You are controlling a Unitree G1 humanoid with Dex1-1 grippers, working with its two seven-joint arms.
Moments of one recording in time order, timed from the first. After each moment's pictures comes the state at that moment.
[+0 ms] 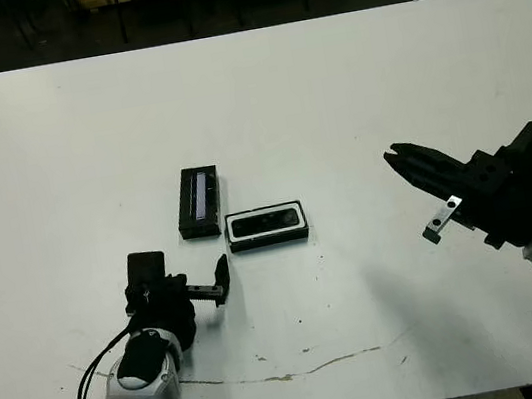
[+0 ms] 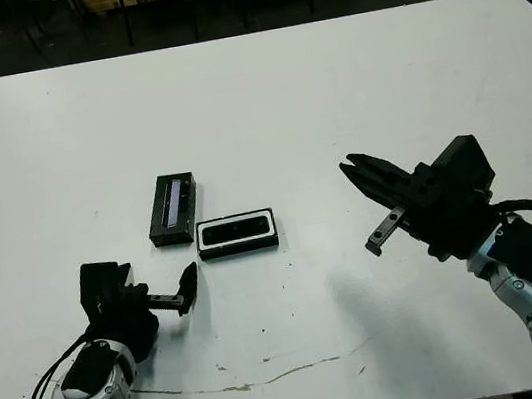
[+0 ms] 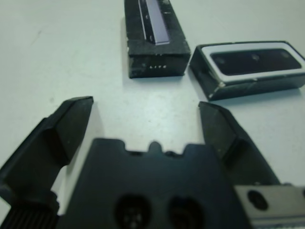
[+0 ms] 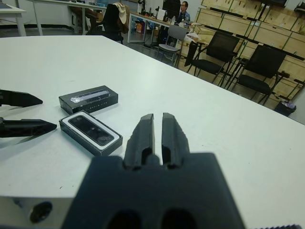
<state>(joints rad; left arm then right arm) 0.18 0.14 -0.14 -0.50 -0.10 0.71 -0.04 0.04 -0.62 -0.10 -0.61 0.40 0.46 0.48</state>
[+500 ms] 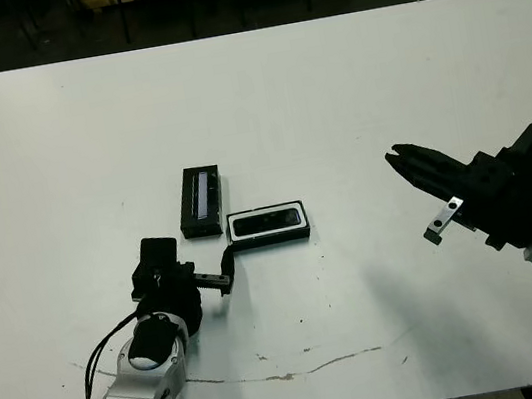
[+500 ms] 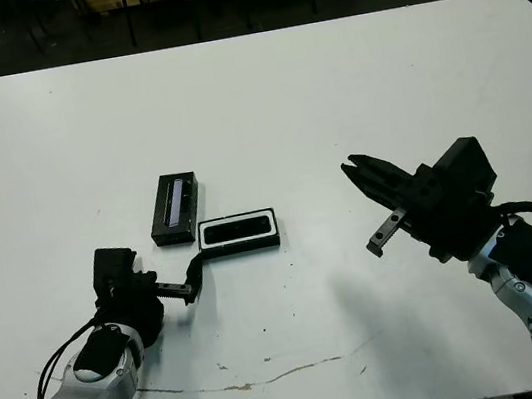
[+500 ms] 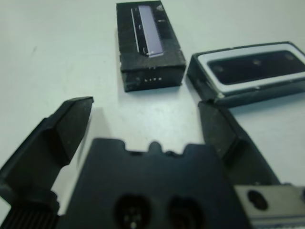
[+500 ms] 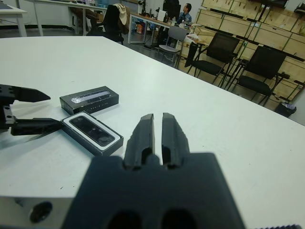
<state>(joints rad) 0.08 0.14 -0.19 -0.46 -0.01 0.77 -0.01 0.05 -0.62 -0.10 -0.61 0.40 0.45 0.48</state>
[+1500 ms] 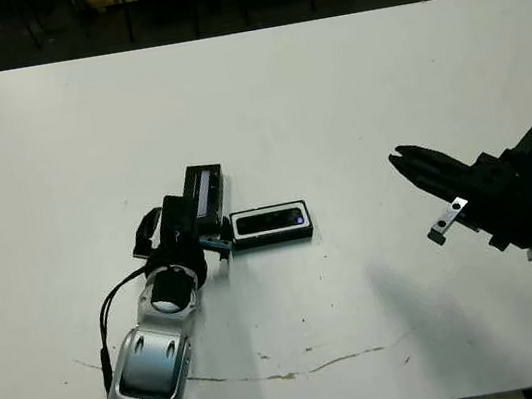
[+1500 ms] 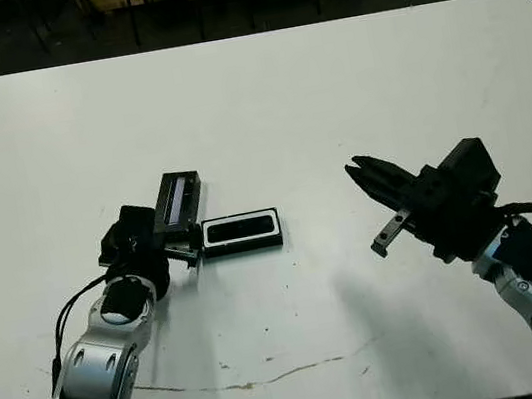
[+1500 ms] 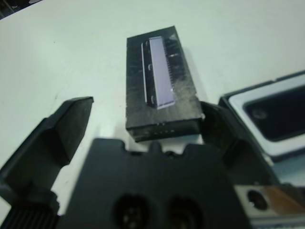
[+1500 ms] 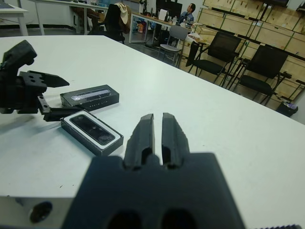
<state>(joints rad) -0.15 0.10 -0.21 -0.21 0.11 0.77 0.02 0.05 -0.62 -0.12 -0.59 0.40 0.43 0.50</state>
